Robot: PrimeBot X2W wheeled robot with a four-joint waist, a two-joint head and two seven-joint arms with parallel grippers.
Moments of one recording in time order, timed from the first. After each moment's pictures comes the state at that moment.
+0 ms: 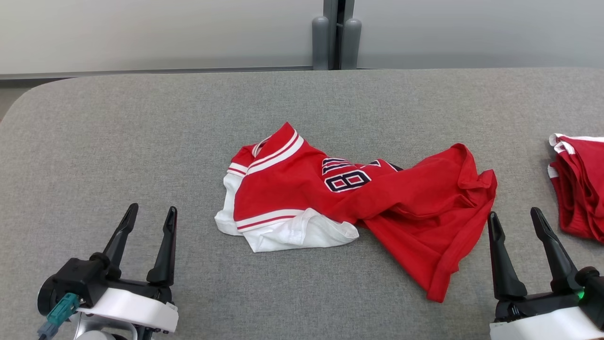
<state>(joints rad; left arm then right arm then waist) -0.05 0.23 -0.14 0.09 -0.37 -0.06 -0.22 0.14 -0.05 0.02 -0.26 0.15 0.13 -0.01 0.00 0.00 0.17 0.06</state>
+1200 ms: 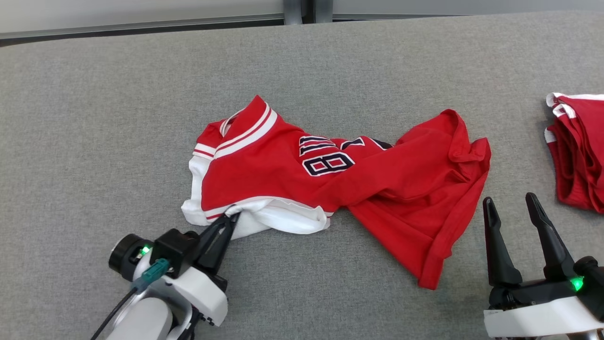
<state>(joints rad) -0.29 0.26 -0.52 0.35 -0.32 -0.10 -0.20 0.08 -0.05 0.04 -0.23 0.18 0.13 -0.05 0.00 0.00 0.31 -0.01</state>
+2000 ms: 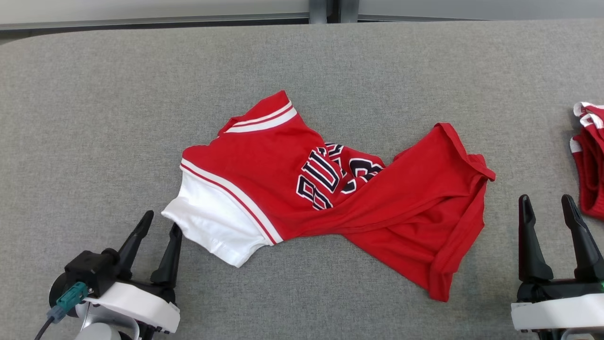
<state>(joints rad) -0.13 0.34 -0.32 0.25 -0.50 -0.05 -0.25 0.08 -0.05 -0.06 -0.19 0.22 0.13 -0.06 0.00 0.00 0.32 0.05</state>
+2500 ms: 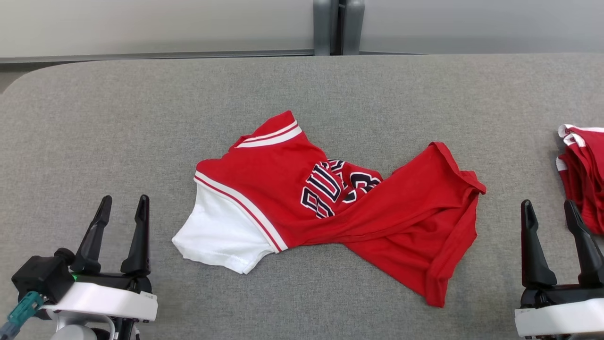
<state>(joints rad) -0.07 0.28 -0.13 0.10 -0.54 -0.05 -0.26 0.10 -0.05 -0.07 -0.24 0.22 0.13 -0.01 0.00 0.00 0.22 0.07</state>
